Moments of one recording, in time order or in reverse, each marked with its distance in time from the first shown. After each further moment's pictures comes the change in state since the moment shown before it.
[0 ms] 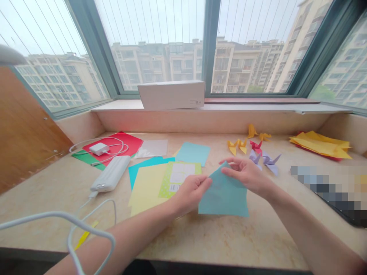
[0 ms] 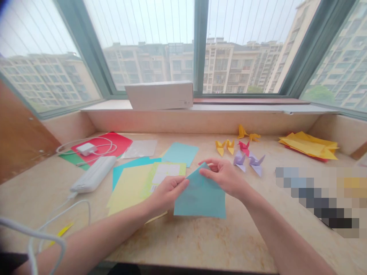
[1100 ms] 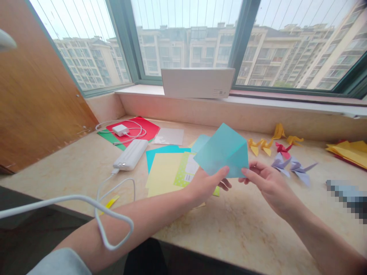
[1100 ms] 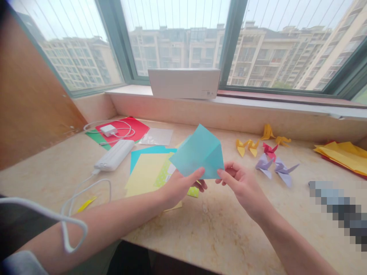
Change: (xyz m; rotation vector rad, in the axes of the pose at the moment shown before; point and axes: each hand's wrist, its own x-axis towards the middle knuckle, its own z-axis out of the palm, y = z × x) left_hand 0.002 -0.001 0.007 -0.507 0.258 -0.003; right_hand -0.010 0.011 0.025 -0.041 0.123 -0.051
